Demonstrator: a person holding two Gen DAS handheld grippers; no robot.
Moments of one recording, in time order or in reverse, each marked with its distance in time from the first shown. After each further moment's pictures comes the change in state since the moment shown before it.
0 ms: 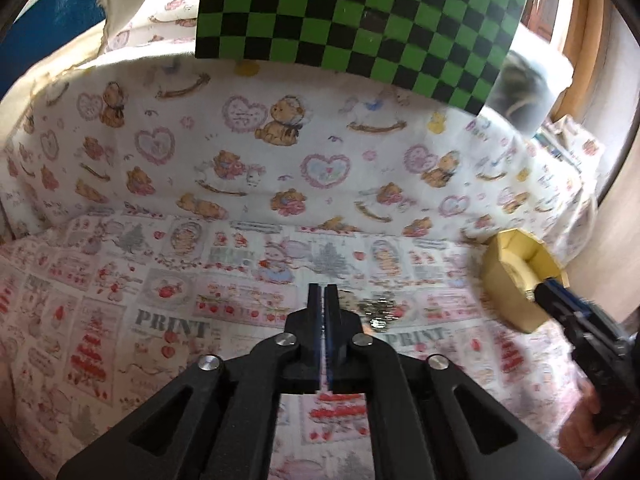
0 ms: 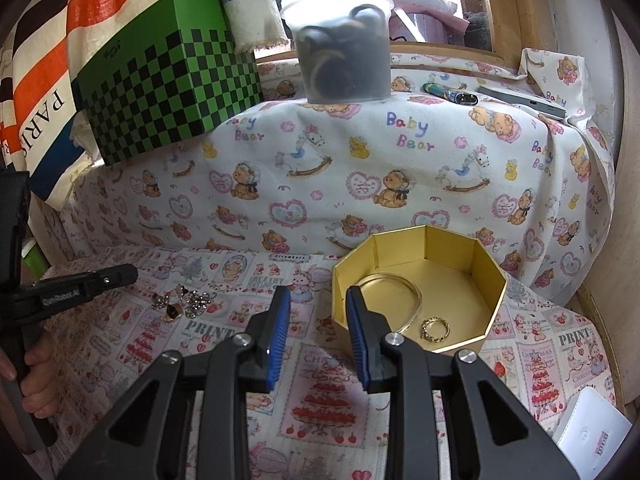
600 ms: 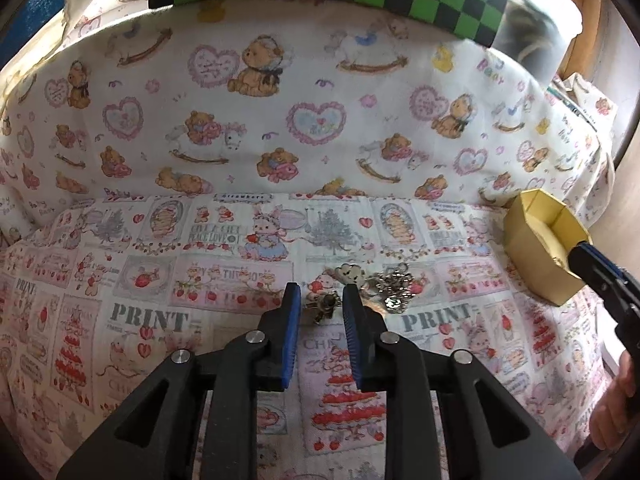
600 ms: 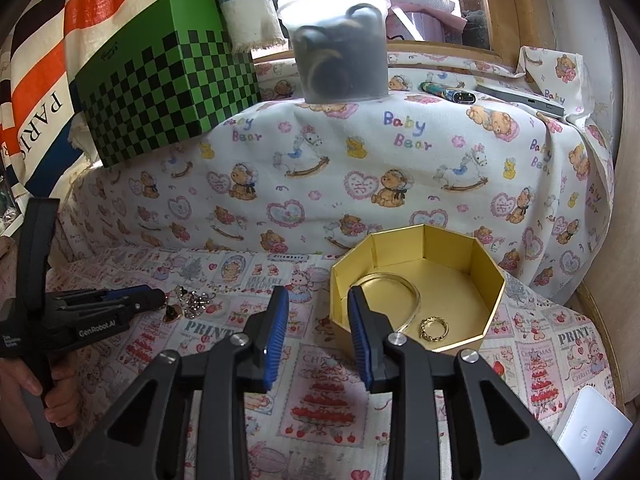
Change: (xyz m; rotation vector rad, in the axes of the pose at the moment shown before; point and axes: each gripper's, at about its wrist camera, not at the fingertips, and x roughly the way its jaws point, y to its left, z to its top) left arm 0.035 -0.015 -0.013 0.056 0.082 0.026; right arm 0.000 -0.002 0.001 0.009 0.001 -0.001
